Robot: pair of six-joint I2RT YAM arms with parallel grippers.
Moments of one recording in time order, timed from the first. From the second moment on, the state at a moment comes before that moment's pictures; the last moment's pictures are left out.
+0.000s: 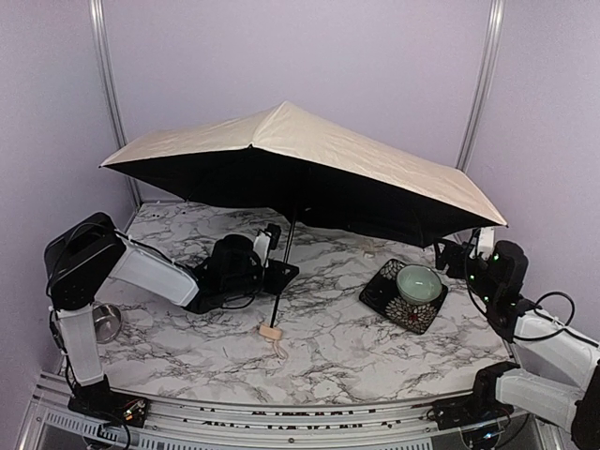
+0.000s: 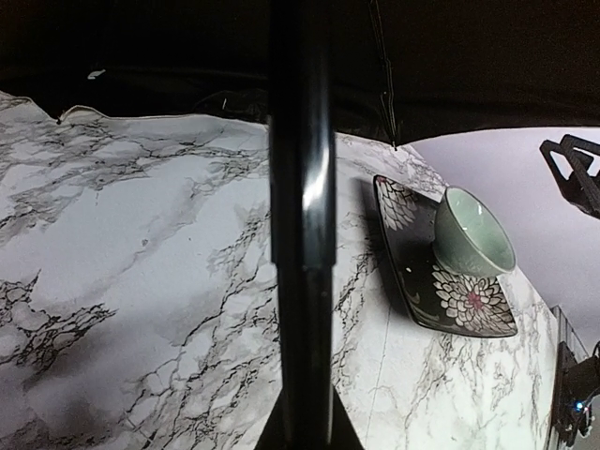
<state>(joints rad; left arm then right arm) -0.85 1.92 0.93 0.64 0.09 -0.49 0.13 0.83 0.32 0.35 -0.02 0.26</state>
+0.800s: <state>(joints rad) -0.83 1.63 0.79 1.02 0.27 -0.66 0.61 0.88 0.51 0.41 -0.27 0.25</state>
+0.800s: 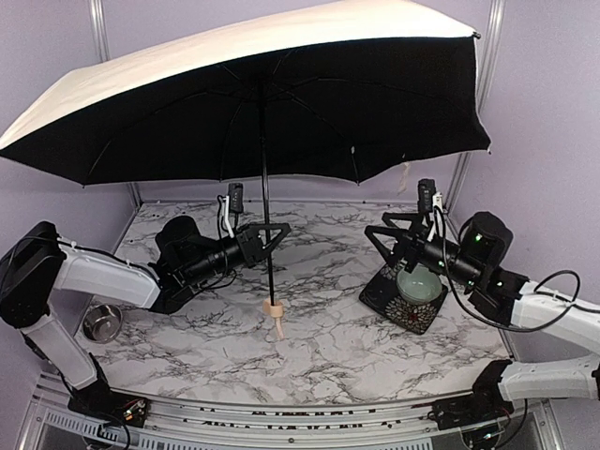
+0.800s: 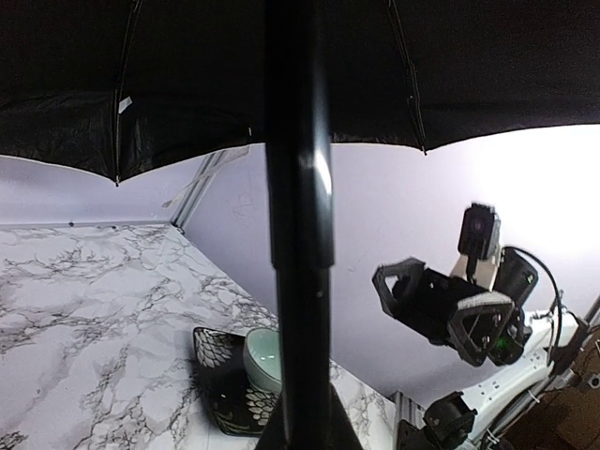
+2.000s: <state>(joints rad) -1.03 1.34 0.57 0.95 0.41 -0.52 1.05 1.51 1.18 0.66 -0.03 0.22</state>
